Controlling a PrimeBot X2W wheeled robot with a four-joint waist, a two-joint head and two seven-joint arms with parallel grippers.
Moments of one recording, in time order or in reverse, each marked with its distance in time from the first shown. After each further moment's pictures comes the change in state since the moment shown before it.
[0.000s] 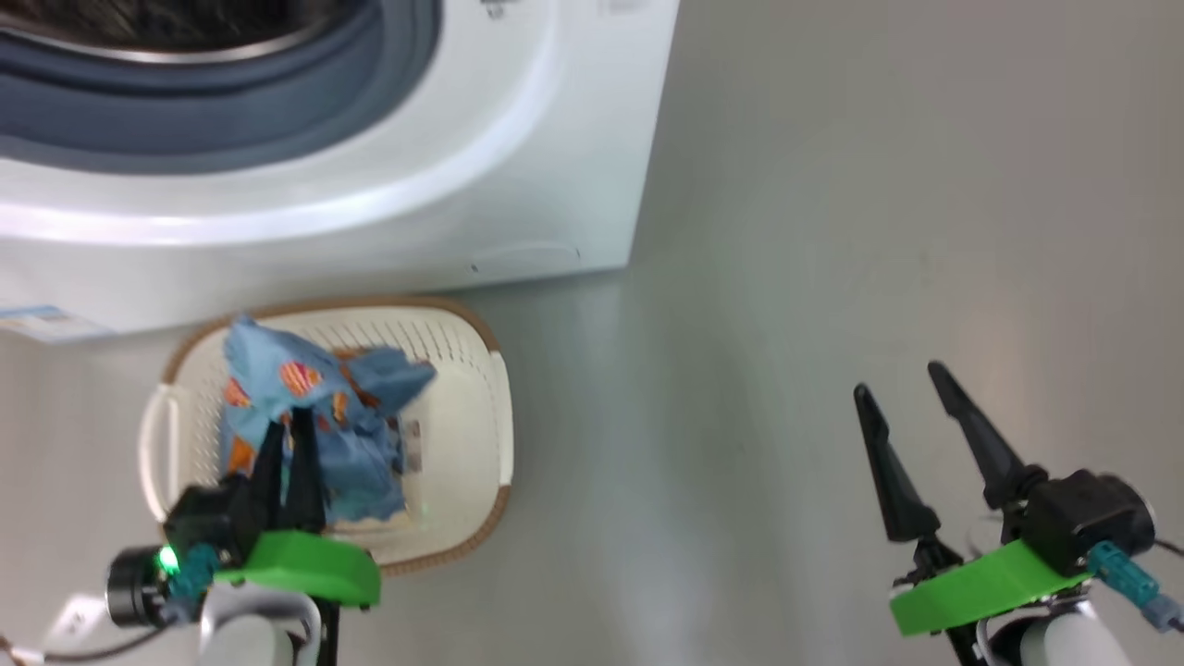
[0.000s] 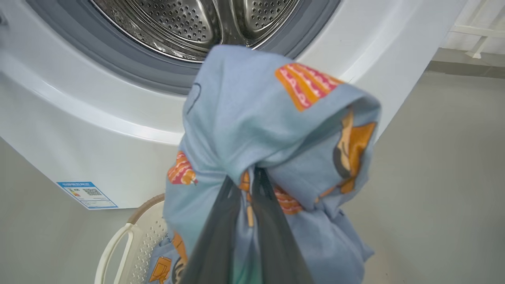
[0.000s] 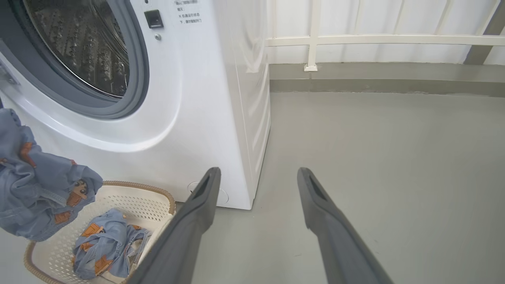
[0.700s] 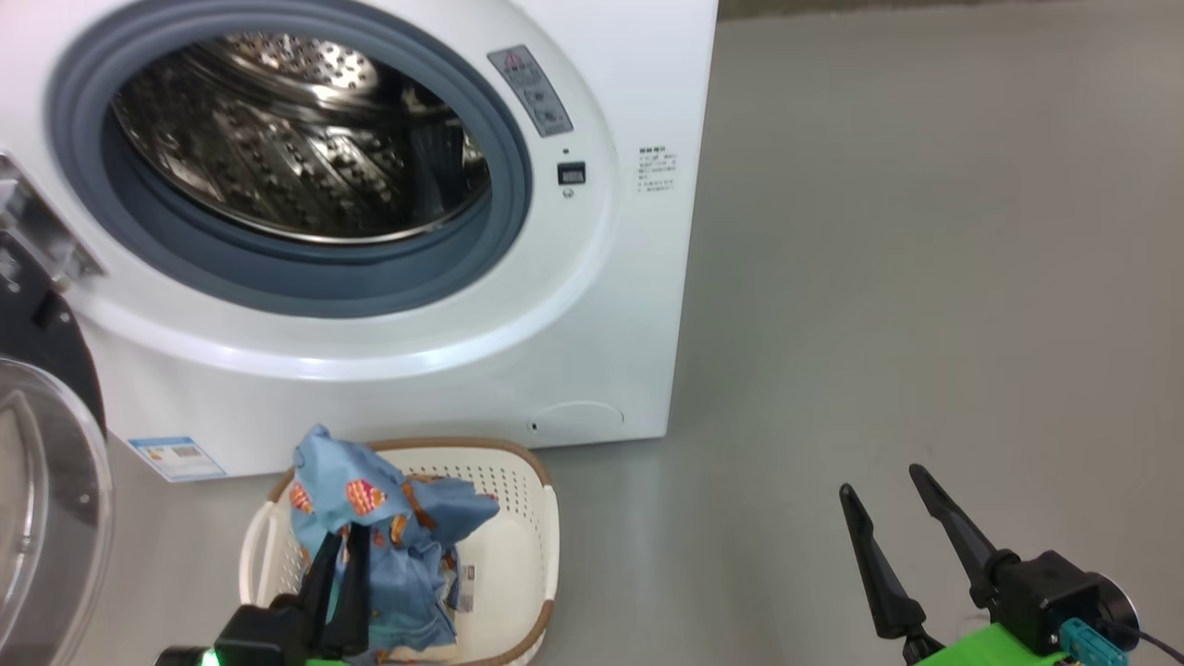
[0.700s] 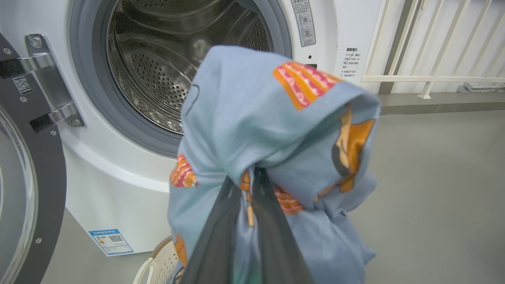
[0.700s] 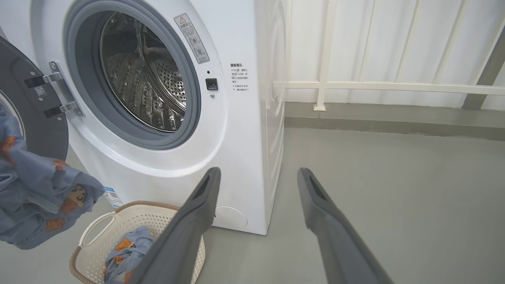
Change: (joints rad) left arm 0.273 0.009 -0.067 -0.199 0.059 -0.058 0.006; right arm 0.175 0.051 -0.002 -0.035 -0.036 0.000 0.069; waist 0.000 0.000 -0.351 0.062
